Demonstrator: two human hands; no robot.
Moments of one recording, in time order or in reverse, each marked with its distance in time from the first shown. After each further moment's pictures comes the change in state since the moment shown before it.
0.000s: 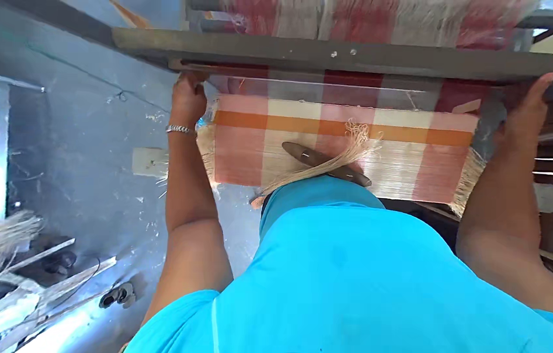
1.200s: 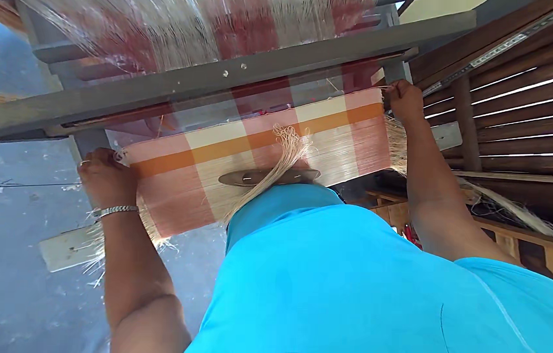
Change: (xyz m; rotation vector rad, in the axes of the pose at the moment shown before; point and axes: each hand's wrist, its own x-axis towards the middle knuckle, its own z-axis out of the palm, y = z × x) left_hand -0.035 0.008 0.042 0.280 0.117 -0.081; right_hand -0.025 0.036 -0.027 -0.764 -0.120 -0.029
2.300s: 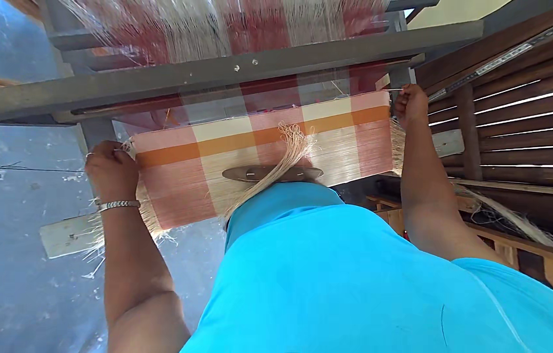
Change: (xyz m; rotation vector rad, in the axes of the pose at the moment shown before) left_hand -0.007 -0.010 -0.003 -0.116 -0.013 -0.015; right_hand 0.002 -0.005 0.010 1.108 0.024 0.328
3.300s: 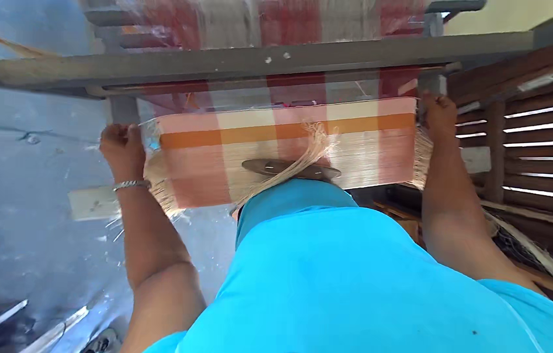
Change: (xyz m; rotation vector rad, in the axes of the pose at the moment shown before) left_hand 0.006 -0.032 -0.008 -0.340 0.029 -0.150; right_hand 0.017 0.015 -0.016 -0.625 0.045 -0.188
